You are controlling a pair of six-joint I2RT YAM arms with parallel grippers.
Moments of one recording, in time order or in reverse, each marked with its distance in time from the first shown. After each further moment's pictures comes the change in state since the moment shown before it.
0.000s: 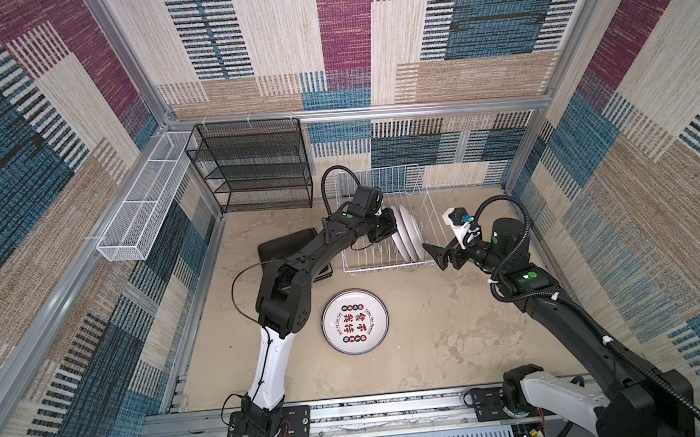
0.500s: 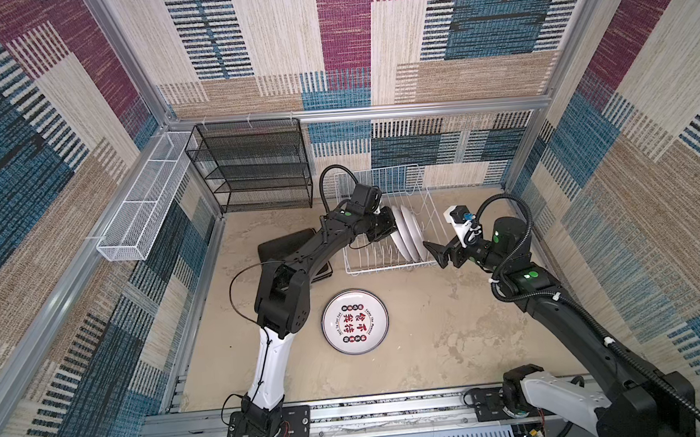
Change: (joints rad) left arm 0.005 -0.016 0.032 -0.060 0.017 -0.008; right arm 0.000 0.004 0.013 0.000 0.006 0.019
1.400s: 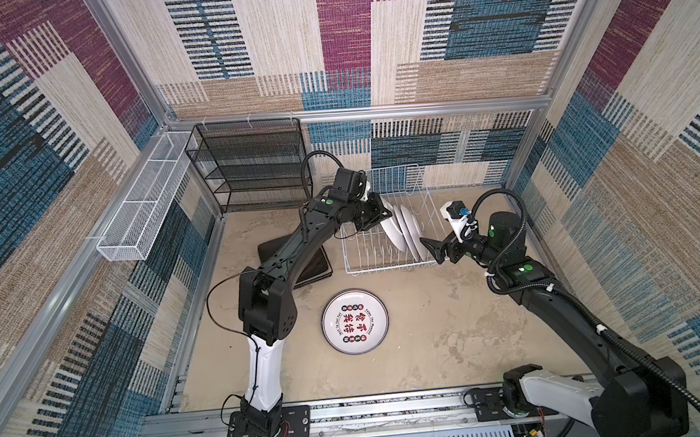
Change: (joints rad) left arm 0.052 -0.125 0.048 -0.132 0.066 0.028; right arm 0.000 0.064 0.034 0.026 -0.026 0.007
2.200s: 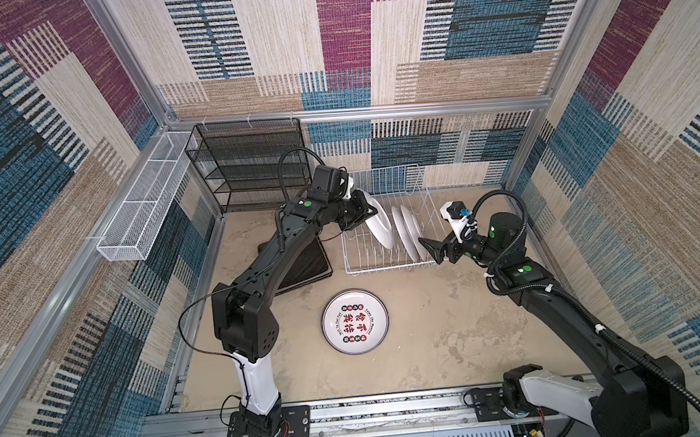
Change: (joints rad) left arm 0.060 -0.197 -0.138 -0.023 -0.012 0.022; right arm 0.000 -0.002 -0.015 0.053 -0.027 0.022
